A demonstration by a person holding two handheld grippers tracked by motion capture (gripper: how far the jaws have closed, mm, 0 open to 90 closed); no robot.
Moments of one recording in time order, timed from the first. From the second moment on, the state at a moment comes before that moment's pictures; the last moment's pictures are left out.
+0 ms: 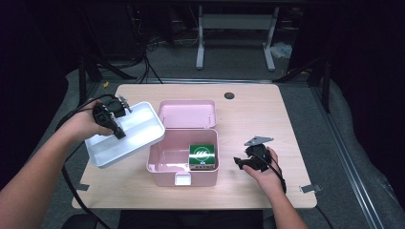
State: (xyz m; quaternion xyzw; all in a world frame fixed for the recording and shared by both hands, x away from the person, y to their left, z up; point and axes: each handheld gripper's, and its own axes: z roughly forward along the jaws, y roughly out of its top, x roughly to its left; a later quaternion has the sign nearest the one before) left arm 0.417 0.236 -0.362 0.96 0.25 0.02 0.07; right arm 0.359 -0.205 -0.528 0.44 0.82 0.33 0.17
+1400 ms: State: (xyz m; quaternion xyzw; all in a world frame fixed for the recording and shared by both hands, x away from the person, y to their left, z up) left arm 0.409 0.085 -0.385 1.00 0.03 0.01 0.08; right arm 0.357 -0.209 -0.528 0.44 0.82 0.33 0.18
